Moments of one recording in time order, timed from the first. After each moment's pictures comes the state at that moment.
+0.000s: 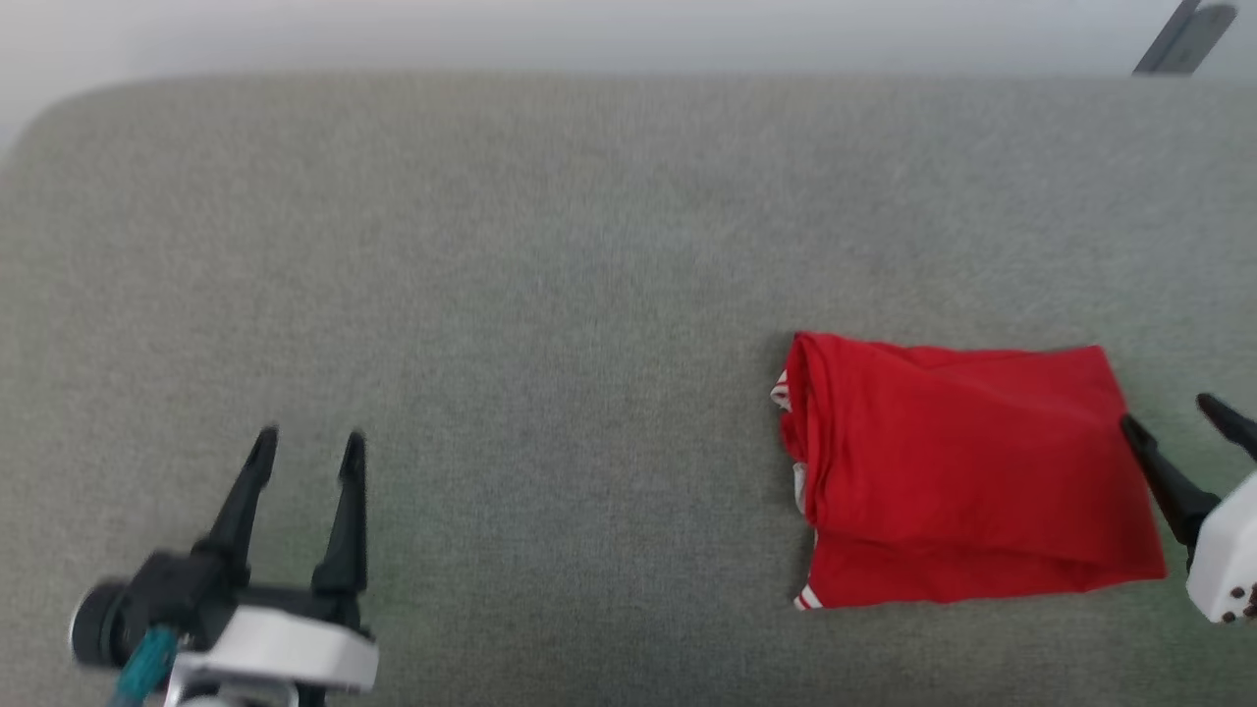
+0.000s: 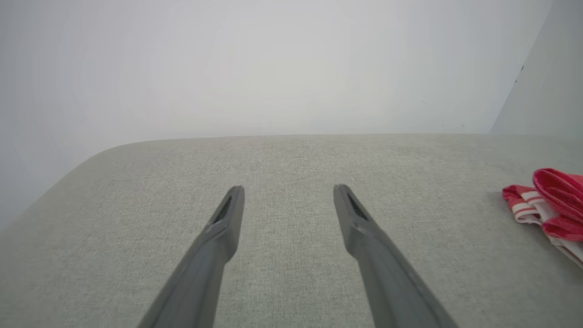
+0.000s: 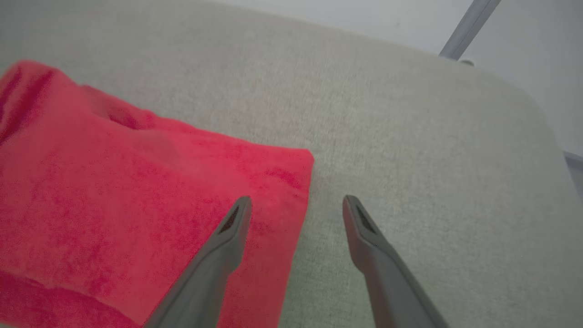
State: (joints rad) left arm 0.02 0.15 0.01 0.05 -0.19 -0.13 -0.26; right arm -0.12 -0.60 0.07 0.14 0.51 0.13 0.15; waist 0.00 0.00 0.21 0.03
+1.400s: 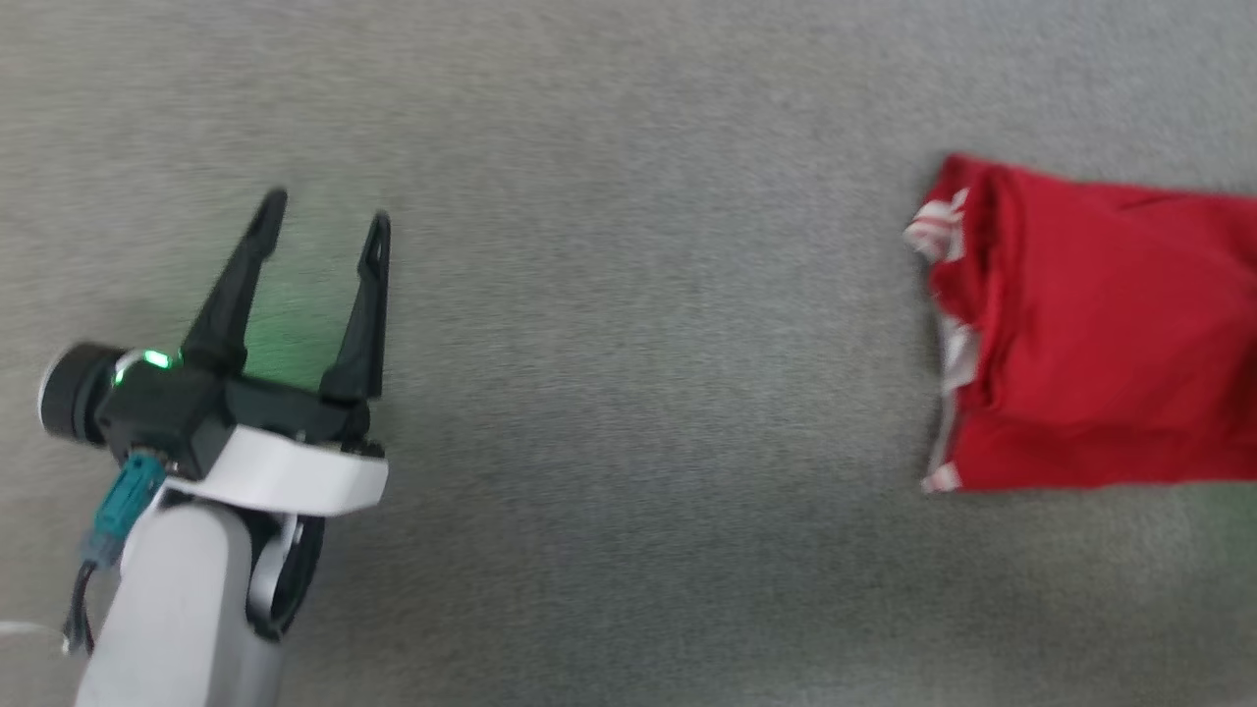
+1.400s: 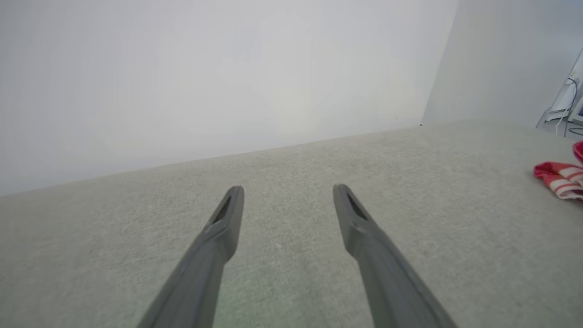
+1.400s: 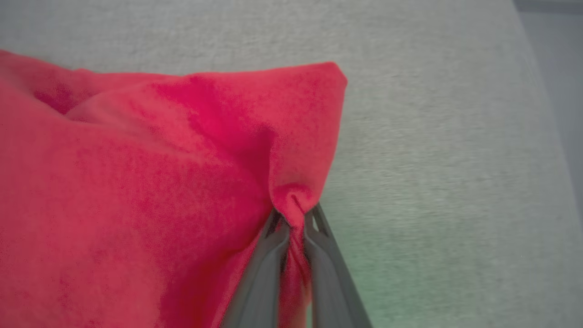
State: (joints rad) left arm -0.33 0.26 -0.13 0.02 -0.19 -0.13 -0.26; right arm -0.28 -0.61 -0.12 0.11 0.68 0.13 0.51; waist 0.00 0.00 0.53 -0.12
